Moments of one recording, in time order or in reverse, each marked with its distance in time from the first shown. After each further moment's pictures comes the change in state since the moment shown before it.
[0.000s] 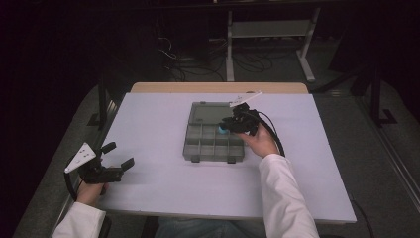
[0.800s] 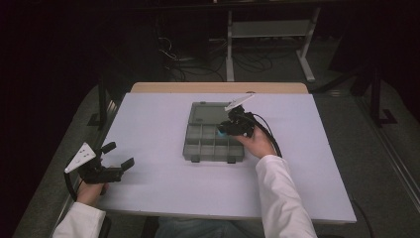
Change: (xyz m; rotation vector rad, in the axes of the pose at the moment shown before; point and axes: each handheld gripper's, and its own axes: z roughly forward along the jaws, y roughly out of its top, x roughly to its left) left arm 0.000 0.000 0.000 0.000 0.002 -0.001; right arm 0.000 -0.004 0.022 0.077 -0.013 0.005
